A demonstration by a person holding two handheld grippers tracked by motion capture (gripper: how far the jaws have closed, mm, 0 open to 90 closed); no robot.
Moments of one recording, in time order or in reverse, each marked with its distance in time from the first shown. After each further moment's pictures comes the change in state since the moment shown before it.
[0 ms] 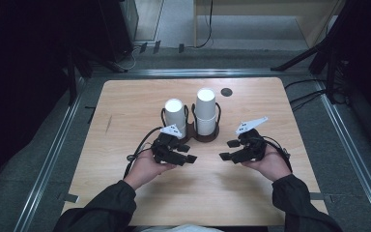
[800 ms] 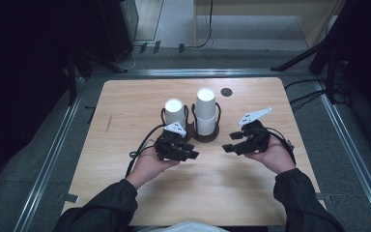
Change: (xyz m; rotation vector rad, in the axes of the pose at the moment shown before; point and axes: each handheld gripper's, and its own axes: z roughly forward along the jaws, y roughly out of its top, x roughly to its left) left arm -0.003 0.013 0.003 -0.010 0.027 0.014; right arm -0.012 0.019 -0.016 -0.007 -0.016 -0.024
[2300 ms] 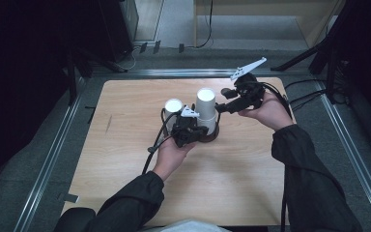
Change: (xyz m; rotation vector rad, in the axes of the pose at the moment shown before) left arm 0.001 0.046 0.035 -0.158 0.233 -0.169; right arm -0.028 0.117 -0.028 -0.026 -0.035 -0.069
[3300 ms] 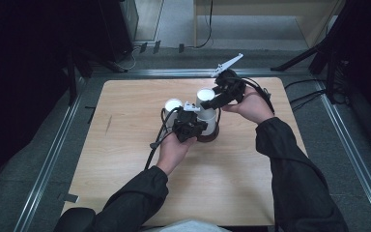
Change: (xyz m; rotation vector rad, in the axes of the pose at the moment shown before) left arm 0.006 0.010 0.008 0.011 0.057 -0.006; right arm 0.005 0.030 0.037 0.057 -0.025 -0.032
